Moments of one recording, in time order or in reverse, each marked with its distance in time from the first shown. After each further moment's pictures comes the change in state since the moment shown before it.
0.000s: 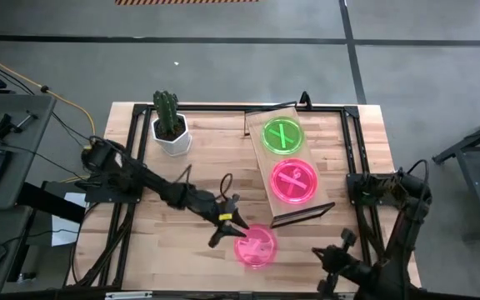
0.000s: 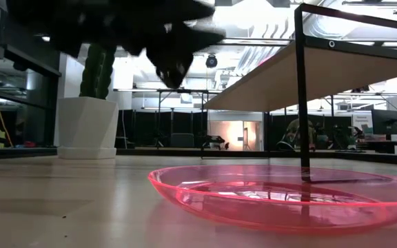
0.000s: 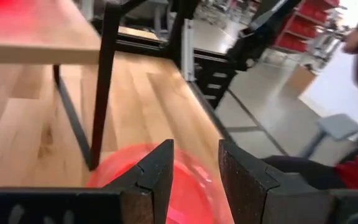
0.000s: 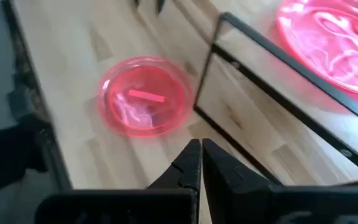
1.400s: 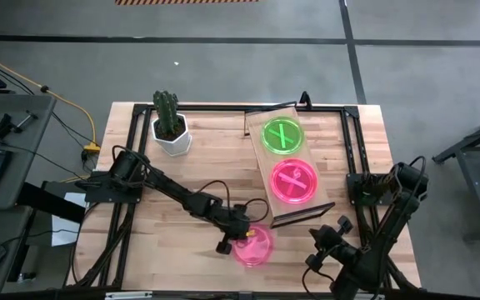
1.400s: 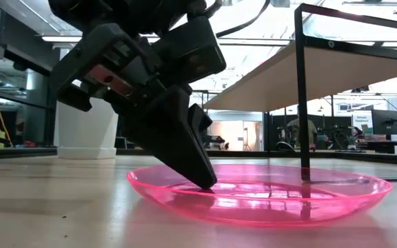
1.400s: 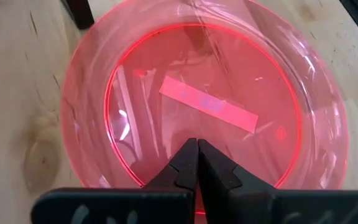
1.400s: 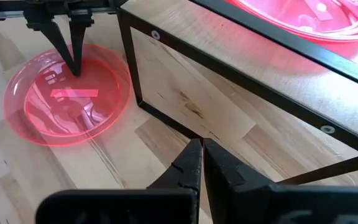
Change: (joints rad) left arm -0.011 0.273 0.307 -0.676 -0.014 0.207; right arm -0.082 -0.075 -0.312 0.109 -0.052 0.199
